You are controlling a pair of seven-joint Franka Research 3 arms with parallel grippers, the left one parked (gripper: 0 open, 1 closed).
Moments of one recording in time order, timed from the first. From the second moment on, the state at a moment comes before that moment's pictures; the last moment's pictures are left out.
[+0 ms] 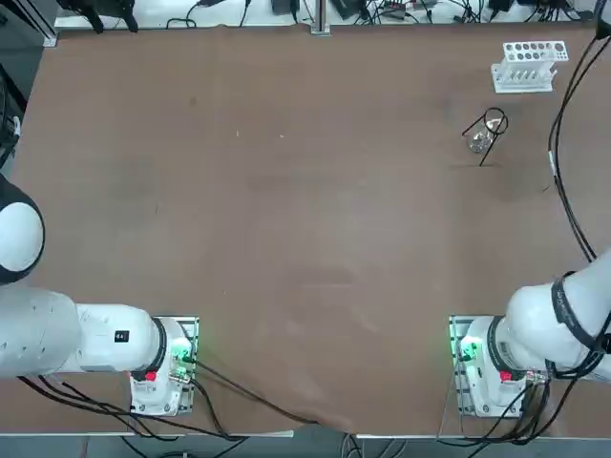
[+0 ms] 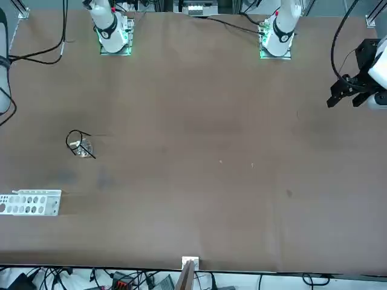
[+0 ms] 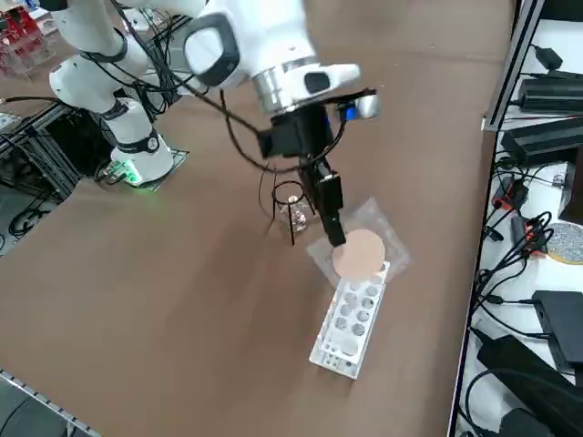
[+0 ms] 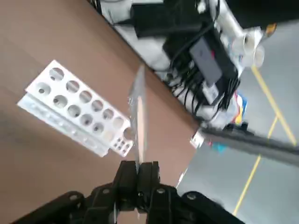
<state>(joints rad) -0.29 0.42 0.00 -1.52 -0.48 2.38 -0.67</state>
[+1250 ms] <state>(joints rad) 0.21 0.50 0.01 -1.49 -0.91 1.52 0.43</state>
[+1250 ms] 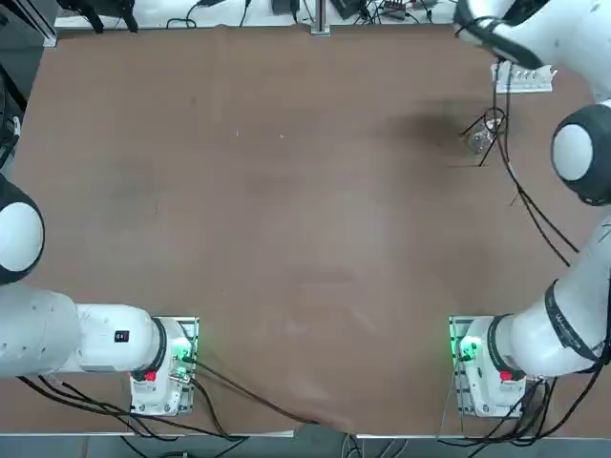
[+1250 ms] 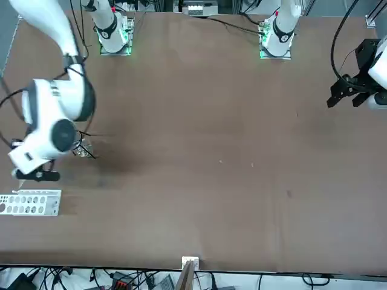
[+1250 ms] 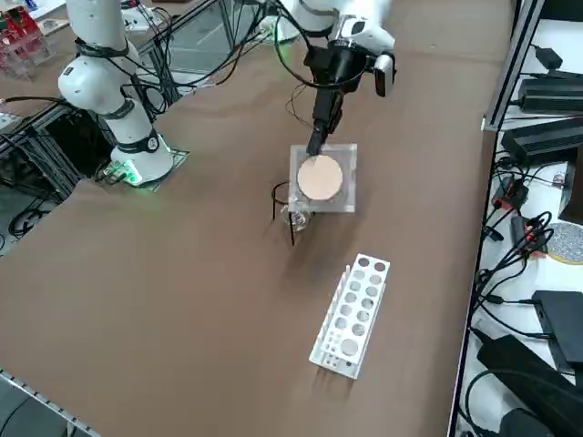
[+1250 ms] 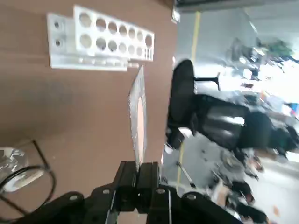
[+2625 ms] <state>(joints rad) 0.45 0.84 0.01 -1.49 -1.01 1.16 0.77</state>
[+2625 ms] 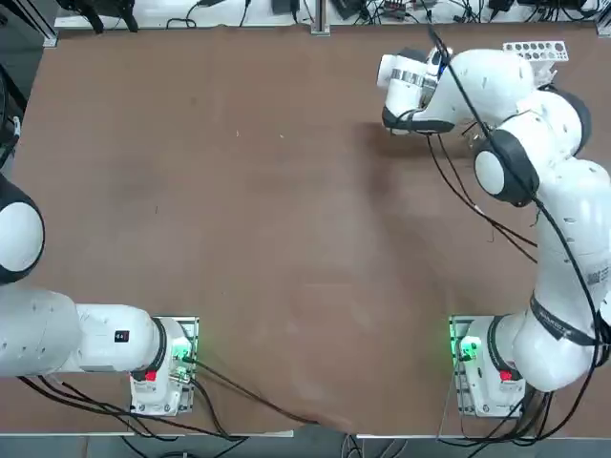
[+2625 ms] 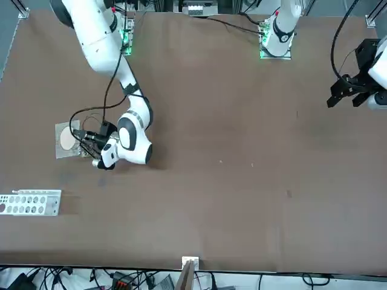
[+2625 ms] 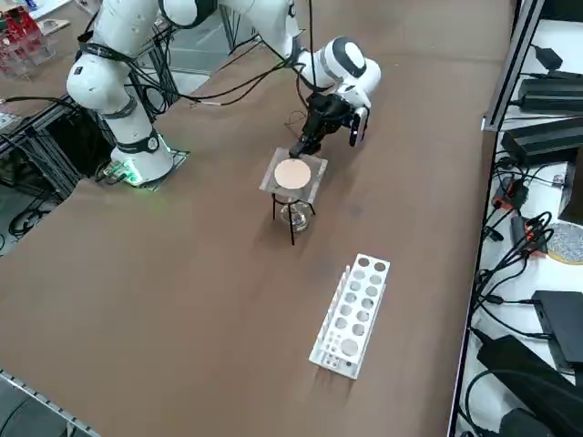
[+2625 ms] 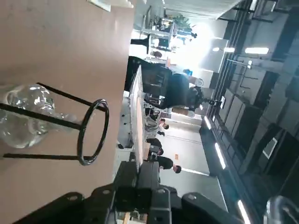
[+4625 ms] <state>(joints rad) 0.47 0.95 0.00 -1.49 -1.03 1.15 0.97</state>
